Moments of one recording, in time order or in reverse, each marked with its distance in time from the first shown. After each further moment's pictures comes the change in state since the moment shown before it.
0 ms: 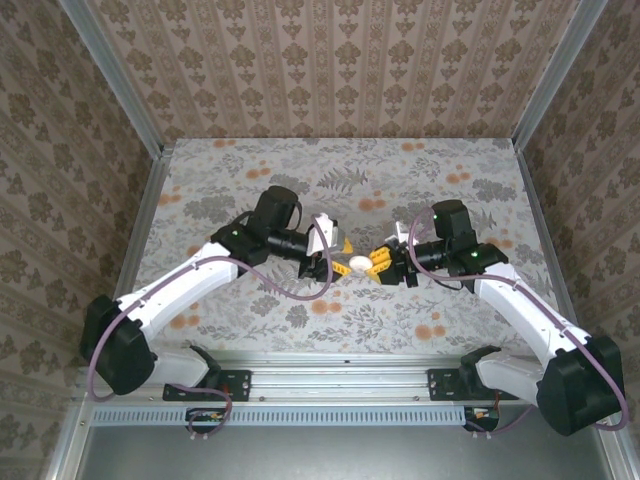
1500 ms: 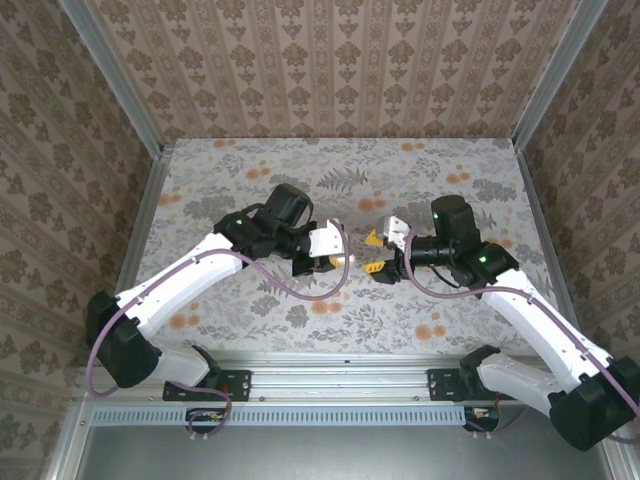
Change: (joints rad) left arm -0.060 0.037 0.173 -0.377 -0.401 0.138; right arm 0.111 -0.074 0.109 -0.070 0.370 -0.022
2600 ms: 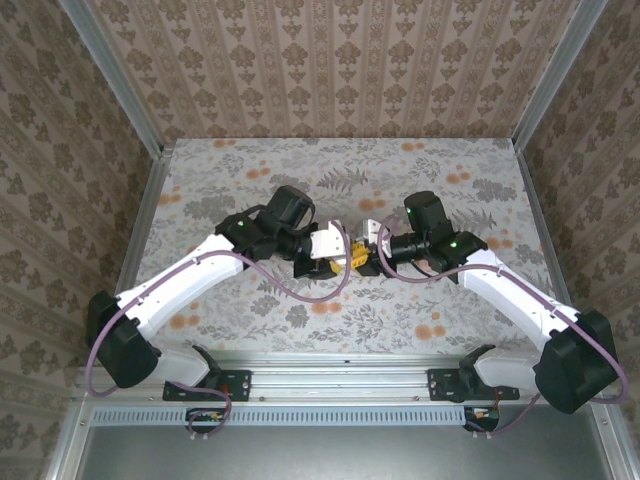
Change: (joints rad) left arm -0.004 -0.007 -0.017 0.037 -0.001 -0.022; right arm 0.045 0.189 0.017 0.093 -0.101 -0.071
